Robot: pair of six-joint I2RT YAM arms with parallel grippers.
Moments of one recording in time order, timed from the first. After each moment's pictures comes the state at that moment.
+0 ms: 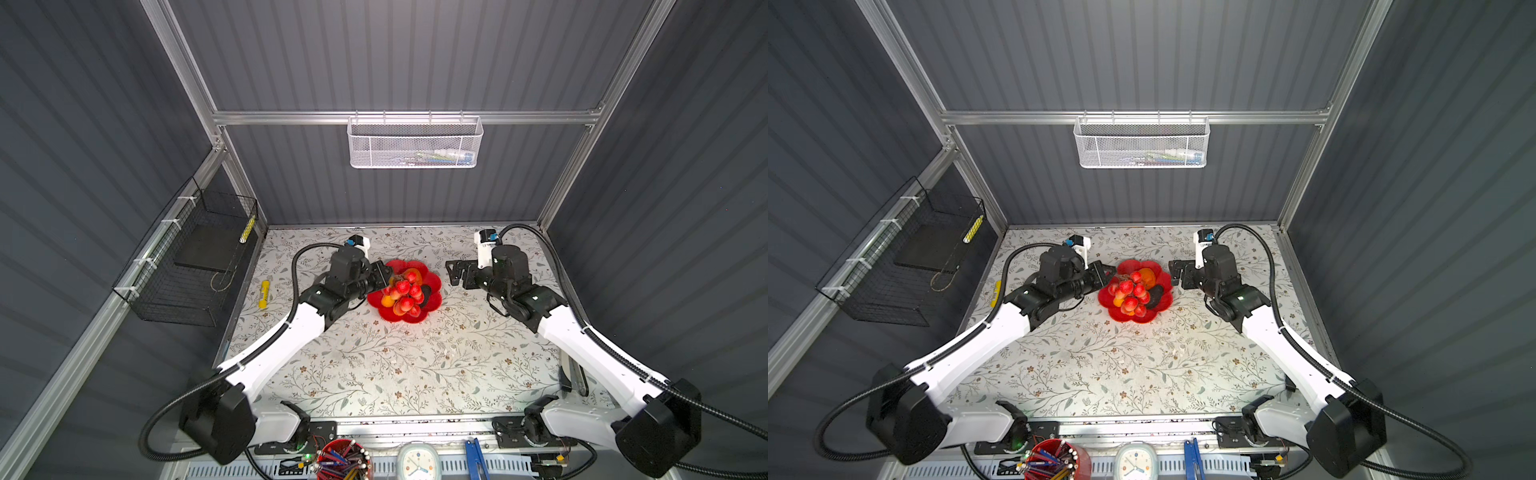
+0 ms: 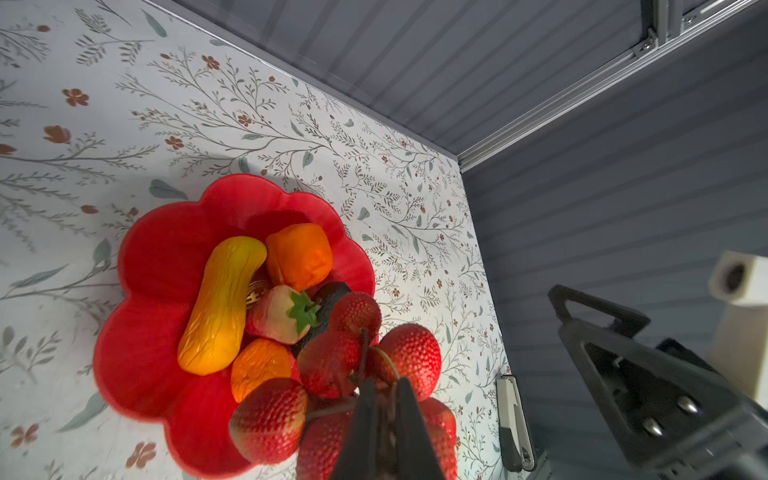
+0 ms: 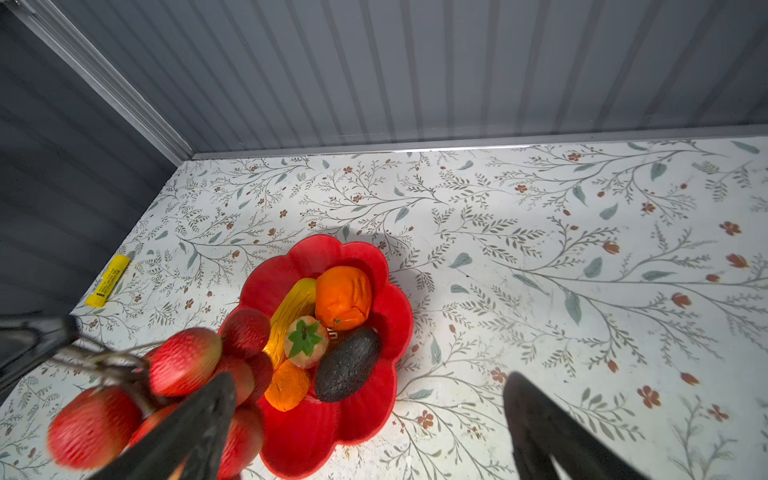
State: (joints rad) left arm -0.55 1.40 1.08 -0.15 0.23 -0.75; right arm 0.45 1.18 0.98 -0.26 0.04 0.32
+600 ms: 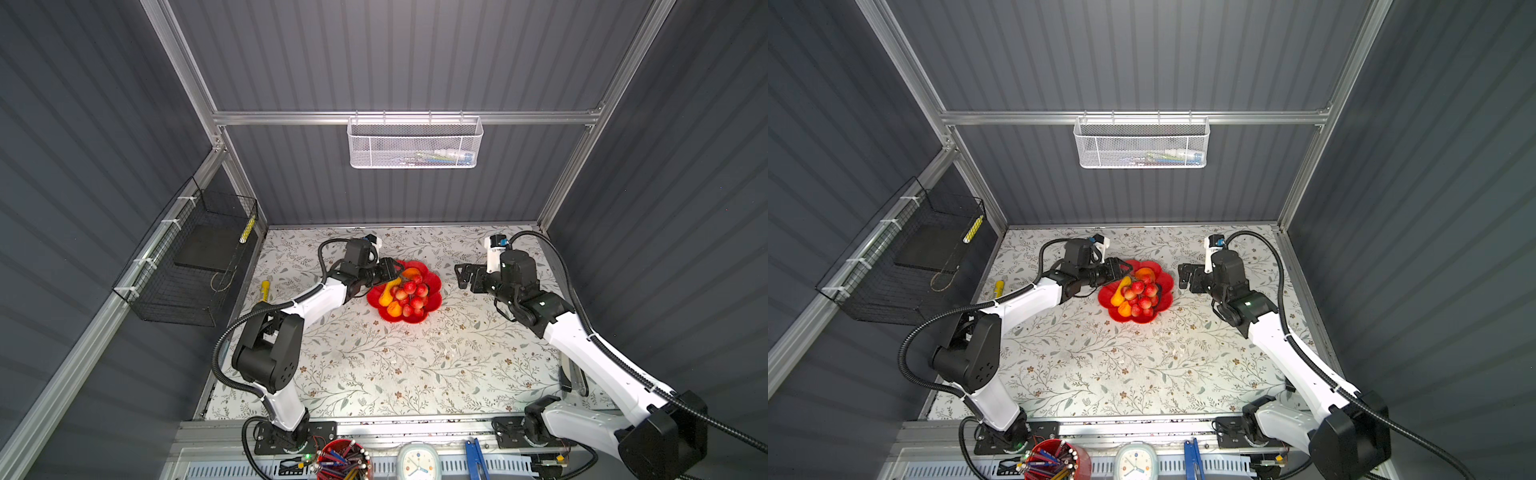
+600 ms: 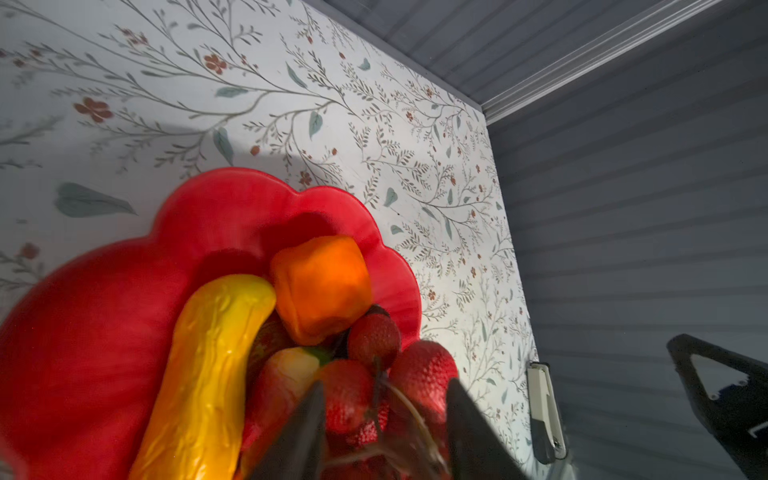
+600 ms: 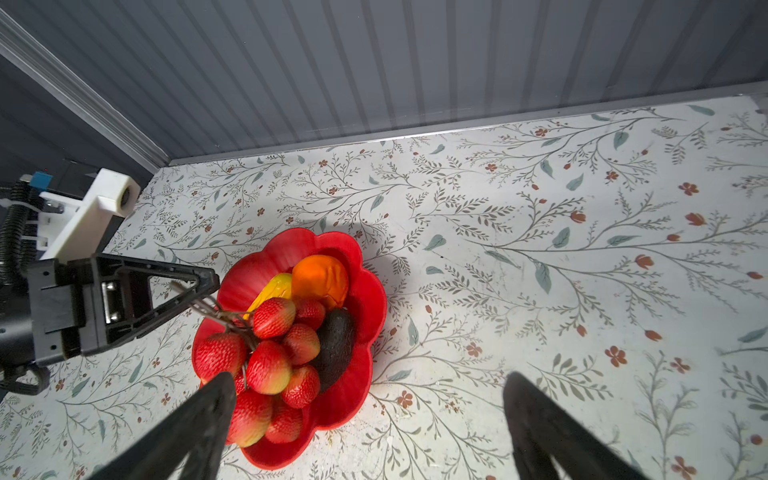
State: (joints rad) left arm -0.46 1.74 1.19 -0.04 0.41 -0.65; right arm 0.40 1.15 0.94 -0.28 0.05 0.34
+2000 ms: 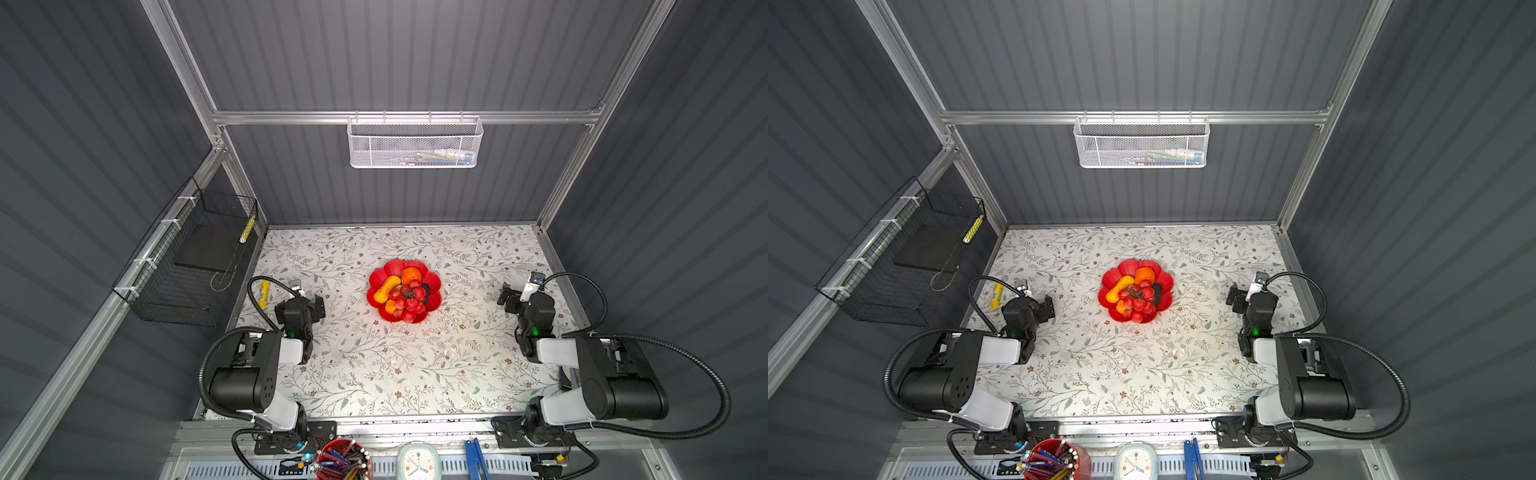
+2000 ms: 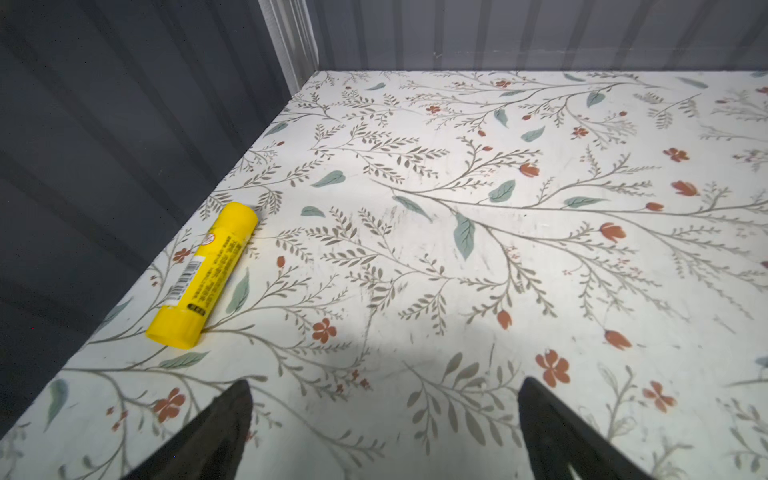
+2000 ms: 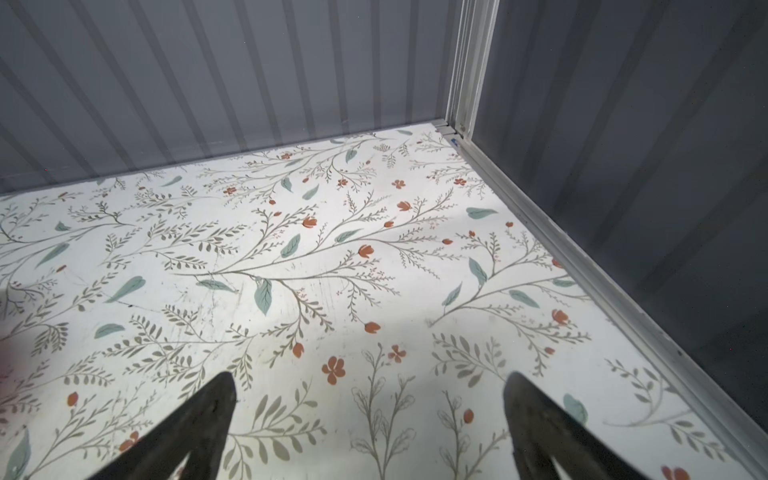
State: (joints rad) left arm -0.07 1.60 0.35 0.82 -0.28 -0.03; right arm -0.03 1.46 0.31 0.87 0.16 0.08
